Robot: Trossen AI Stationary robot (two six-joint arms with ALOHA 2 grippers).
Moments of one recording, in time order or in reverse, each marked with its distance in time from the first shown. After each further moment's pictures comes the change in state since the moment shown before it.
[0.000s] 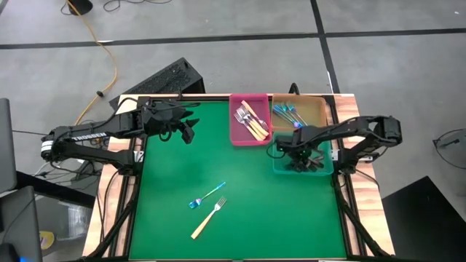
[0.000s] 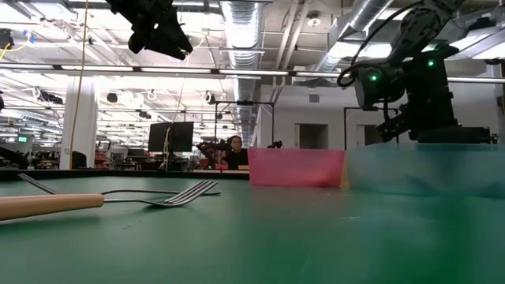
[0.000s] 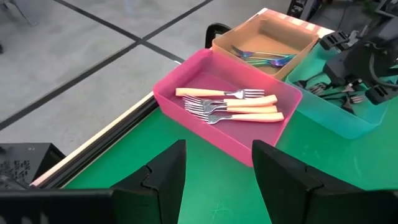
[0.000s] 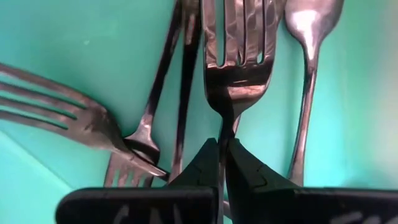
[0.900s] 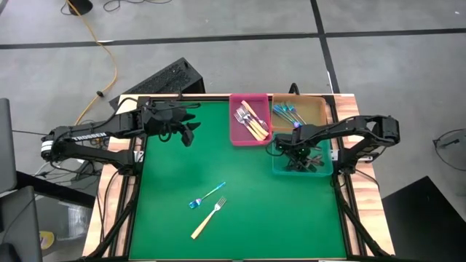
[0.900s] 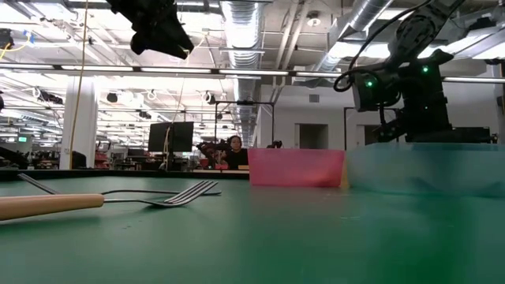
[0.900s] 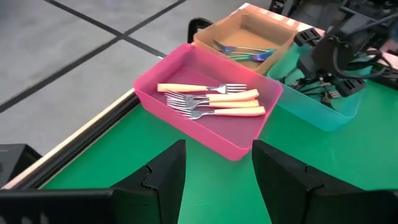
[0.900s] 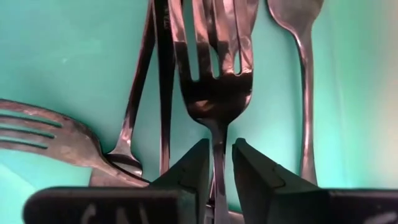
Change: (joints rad) left arm 0.000 0.000 0.000 0.000 0.075 -0.003; right arm -0.044 0.018 -0.002 0.030 -0.043 -0.026
